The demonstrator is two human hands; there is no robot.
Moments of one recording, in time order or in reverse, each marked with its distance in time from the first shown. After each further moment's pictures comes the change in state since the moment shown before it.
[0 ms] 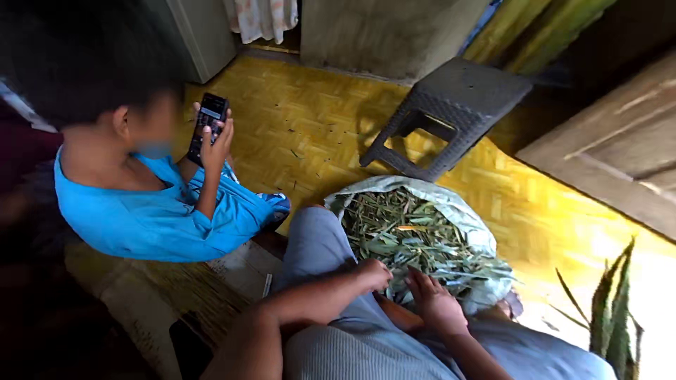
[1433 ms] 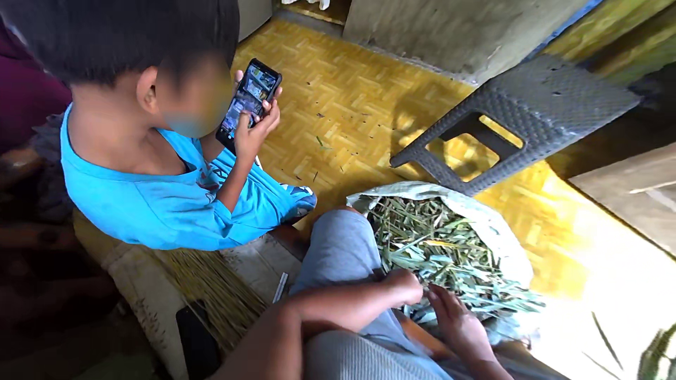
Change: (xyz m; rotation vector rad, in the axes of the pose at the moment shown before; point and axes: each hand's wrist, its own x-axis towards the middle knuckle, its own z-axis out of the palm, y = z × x) left_hand 0.017 0.006 -0.010 0.060 -0.056 0.015; right_hand 0.013 -0.014 0.001 0.083 -0.058 -0.024
